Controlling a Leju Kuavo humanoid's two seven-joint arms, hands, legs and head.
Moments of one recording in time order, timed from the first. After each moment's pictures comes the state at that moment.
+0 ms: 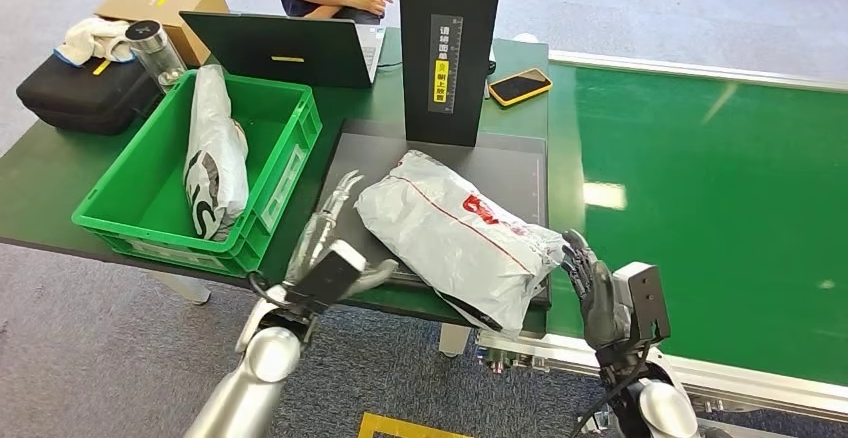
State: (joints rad) left arm -0.20 -0.13 -0.37 -0.99 -0.70 0.07 -0.66; right arm -0.07 -0.12 -0.01 -1.24 0.00 0.14 -0.45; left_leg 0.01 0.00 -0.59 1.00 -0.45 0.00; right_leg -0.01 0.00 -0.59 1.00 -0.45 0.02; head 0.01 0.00
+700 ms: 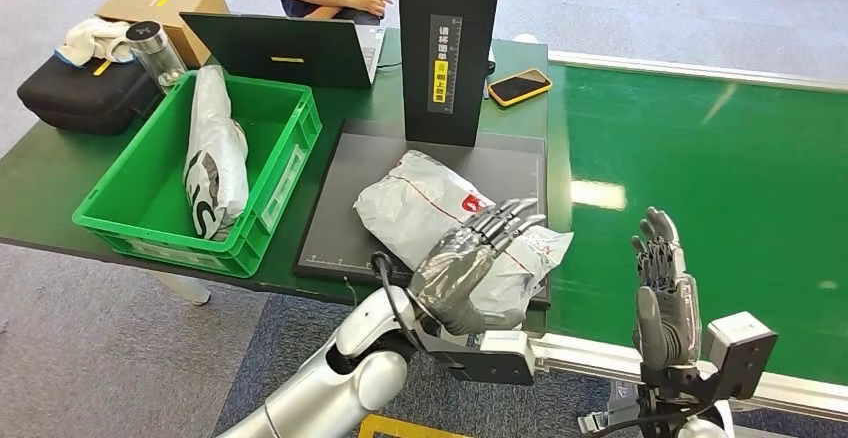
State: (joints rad) left arm -0.41 -0.21 -0.85 -0.81 -0.93 0.14 -0.60; right arm 0.08 0.02 -0.19 -1.59 0.12 0.12 -0.66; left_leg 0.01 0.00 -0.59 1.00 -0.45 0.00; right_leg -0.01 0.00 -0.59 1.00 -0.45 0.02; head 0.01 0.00
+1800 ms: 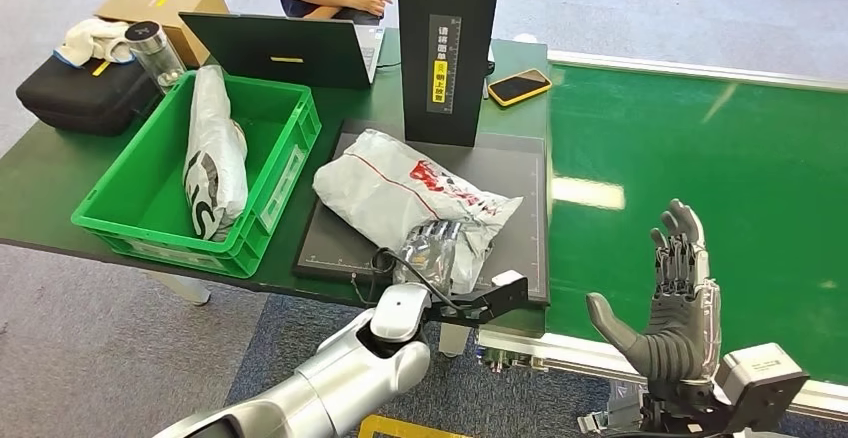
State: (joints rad) left arm -0.57 -0.30 -0.91 -0.36 -1.08 0.13 0.16; right arm 0.13 0.09 -0.18 -1.74 0.22 0.09 -0.68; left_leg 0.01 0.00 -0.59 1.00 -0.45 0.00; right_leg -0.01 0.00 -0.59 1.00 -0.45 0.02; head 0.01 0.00
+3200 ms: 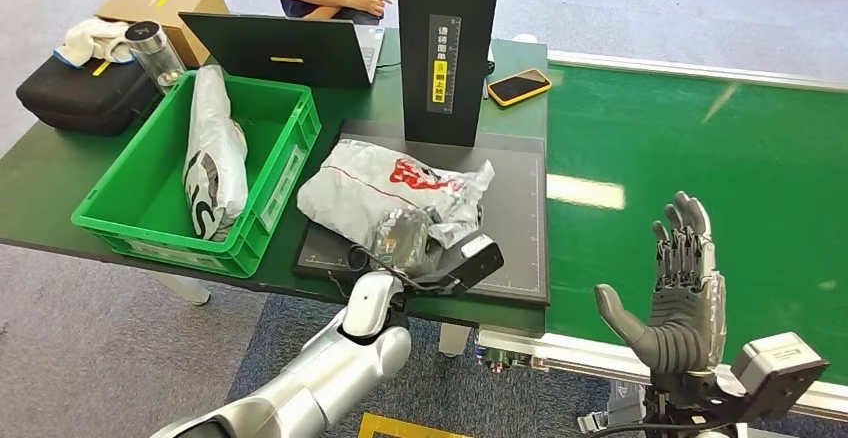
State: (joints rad) left arm -0.55 -0.29 -0.72 -0.34 -1.11 0.51 -0.10; right arm 0.10 0.08 -0.18 -1.73 0.13 0.11 -0.65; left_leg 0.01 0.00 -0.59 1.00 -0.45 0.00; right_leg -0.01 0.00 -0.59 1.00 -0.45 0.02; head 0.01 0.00
